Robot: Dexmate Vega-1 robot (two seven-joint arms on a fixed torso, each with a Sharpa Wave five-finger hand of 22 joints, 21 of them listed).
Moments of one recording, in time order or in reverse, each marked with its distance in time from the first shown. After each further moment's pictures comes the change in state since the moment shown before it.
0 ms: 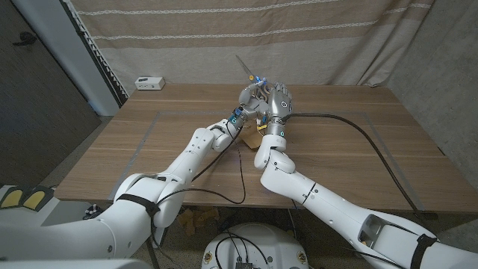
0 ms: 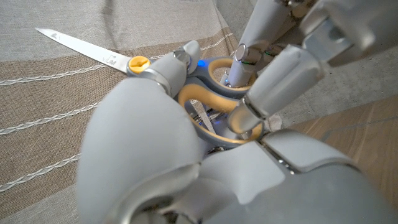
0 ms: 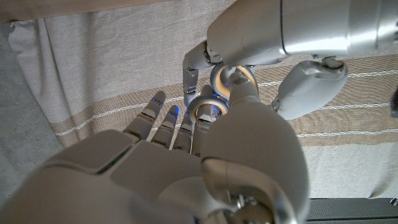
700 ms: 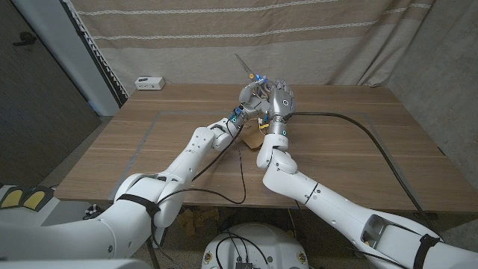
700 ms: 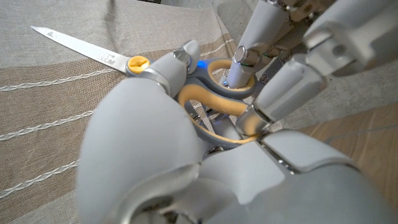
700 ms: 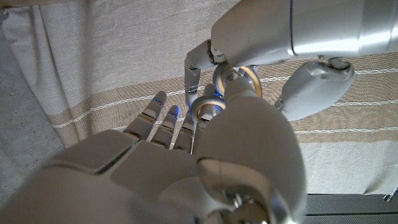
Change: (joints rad) left arm 0.002 -0.002 0.002 -0.013 0.000 0.013 -0.016; left_hand 0.000 0.000 0.001 -0.001 0.000 0.005 -0.005 0.020 0.000 0.003 -0.003 0.013 0.000 0.006 -0.006 -0.018 0.001 -0.005 -0.002 0.000 -0.002; right arm -0.003 -0.013 0.002 -0.004 -0.013 0.006 0.011; right_hand 0.098 -0.029 0.094 -0.008 -0.079 0.058 -0.047 0.007 -0.002 0.039 -0.030 0.004 0.002 0.025 -0.023 0.000 -0.004 0.024 -0.033 0.005 -0.001
